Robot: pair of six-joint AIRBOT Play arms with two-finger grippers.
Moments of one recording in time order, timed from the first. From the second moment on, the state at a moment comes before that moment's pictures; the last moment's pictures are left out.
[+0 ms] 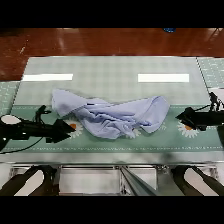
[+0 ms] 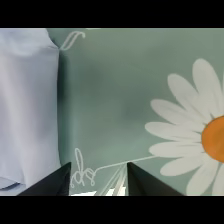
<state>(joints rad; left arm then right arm) 0.22 -1.01 0.37 0.72 -1.21 -1.37 -0.51 -1.05 0.60 -1.02 1.08 1.37</state>
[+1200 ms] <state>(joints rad) -0.25 -1.23 0.55 0.45 -0.86 -1.33 -0.47 -1.13 0.57 -0.90 1.09 1.30</state>
